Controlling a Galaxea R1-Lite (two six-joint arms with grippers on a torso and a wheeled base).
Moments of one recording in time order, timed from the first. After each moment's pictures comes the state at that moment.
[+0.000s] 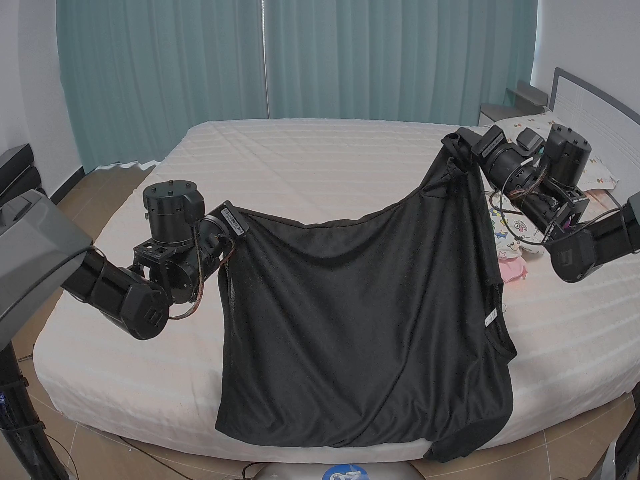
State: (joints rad) left arm -0.38 2.04 -0.99 -0.92 0.31 -0.62; right arm 0.27 1.97 -1.11 -1.09 0.06 0.77
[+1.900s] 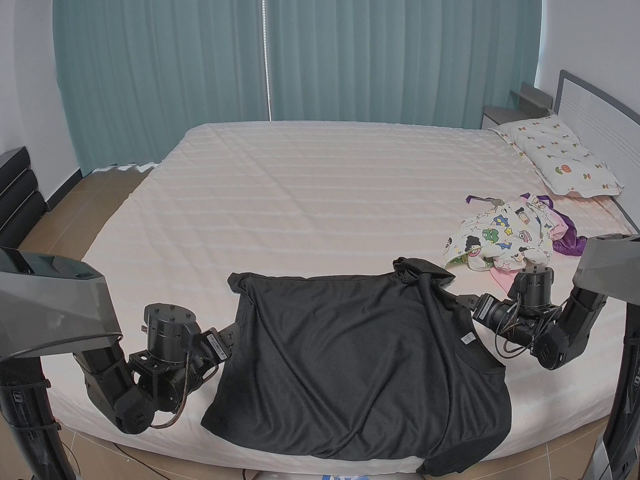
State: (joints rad) left arm -0.43 2.12 -0.37 -1.20 0.32 -0.74; right arm 0.12 2.26 -0.62 -1.12 0.03 0.62
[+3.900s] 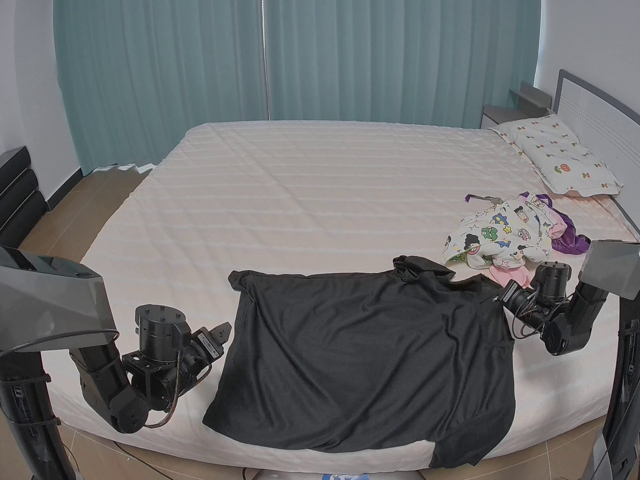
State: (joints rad) left arm -0.37 2.14 -0.36 -1.23 0.27 -0.81; right arm -0.07 2.40 -0.79 -1.23 0.03 0.64
